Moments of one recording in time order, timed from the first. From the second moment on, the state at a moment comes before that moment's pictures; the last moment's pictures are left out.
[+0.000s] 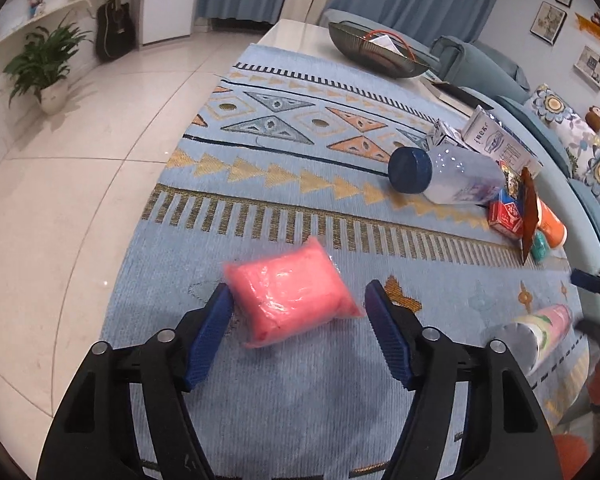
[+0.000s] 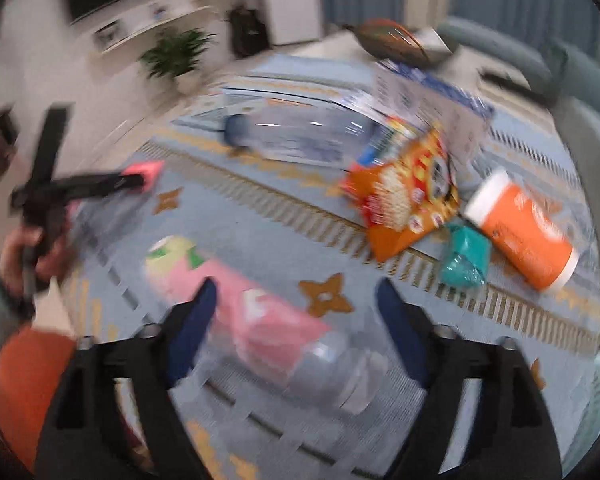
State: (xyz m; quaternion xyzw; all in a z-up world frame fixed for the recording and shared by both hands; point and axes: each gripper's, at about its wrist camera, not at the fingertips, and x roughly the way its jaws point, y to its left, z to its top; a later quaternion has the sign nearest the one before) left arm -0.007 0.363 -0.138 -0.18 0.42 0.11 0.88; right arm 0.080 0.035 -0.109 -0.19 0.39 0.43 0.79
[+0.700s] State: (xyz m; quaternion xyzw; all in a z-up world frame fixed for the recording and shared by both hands) left arm -0.002 0.326 -0.138 -0.14 0.42 0.07 0.89; right arm 0.106 0.042 -0.147 -0.19 0.47 0.35 0.79
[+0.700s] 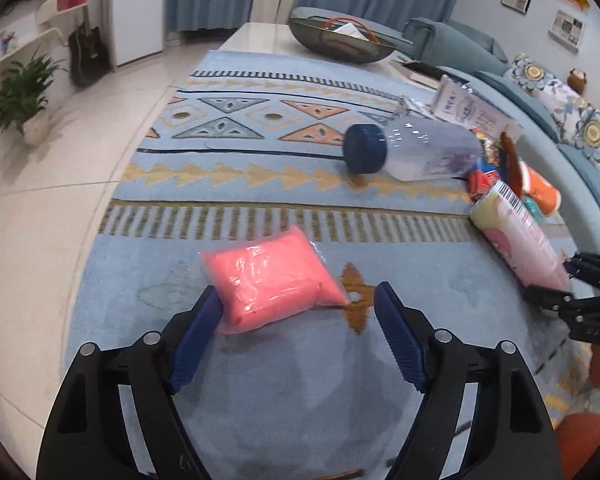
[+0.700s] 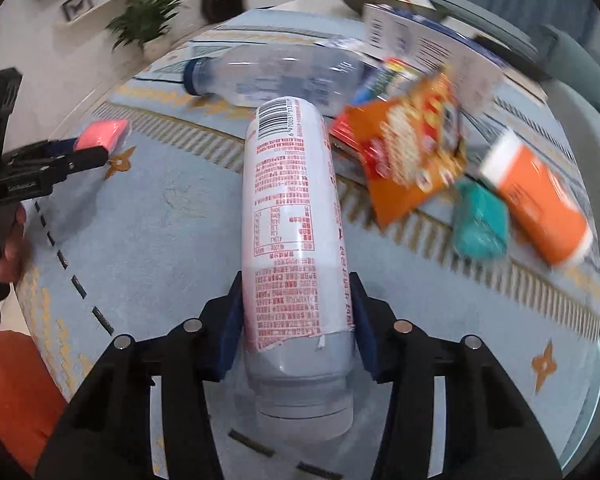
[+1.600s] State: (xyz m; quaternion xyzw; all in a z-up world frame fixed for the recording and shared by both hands) left arm 0.039 0.314 -0.137 -0.06 0.44 0.04 0.90; right arm 0.101 0.045 -0.149 -0.17 0.47 0.34 0.80
